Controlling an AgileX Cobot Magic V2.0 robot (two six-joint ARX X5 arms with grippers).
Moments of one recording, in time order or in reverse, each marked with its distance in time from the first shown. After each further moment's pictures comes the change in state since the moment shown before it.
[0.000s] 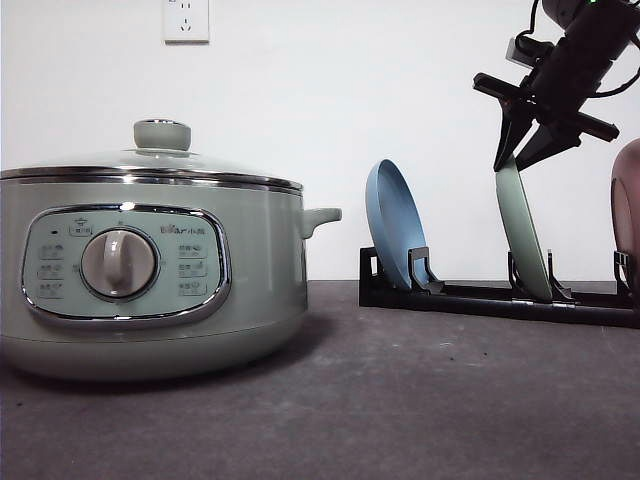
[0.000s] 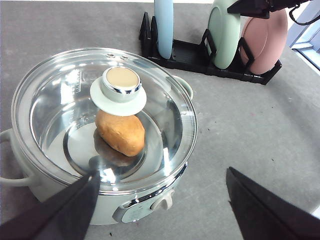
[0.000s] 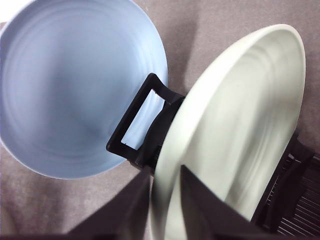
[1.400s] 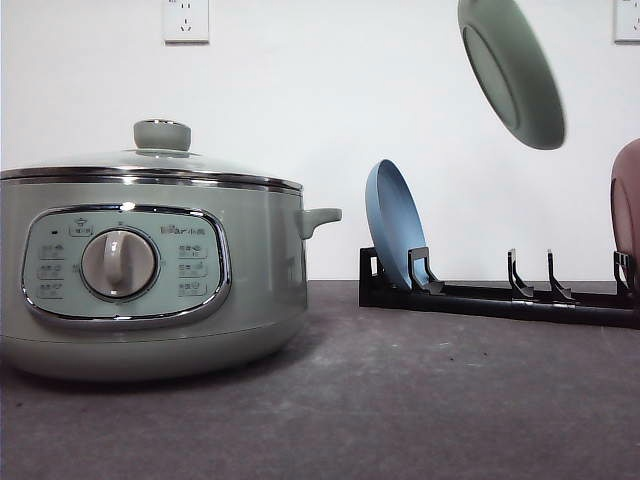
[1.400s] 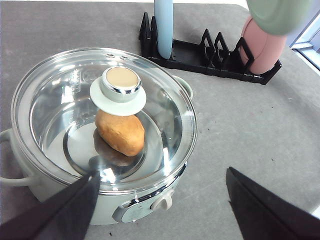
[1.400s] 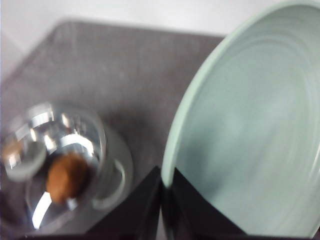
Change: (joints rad) left_arx 0.000 0.000 0.000 0.000 0.000 0.000; right_arx 0.203 -0.410 0.016 -0.317 -0.027 -0.164
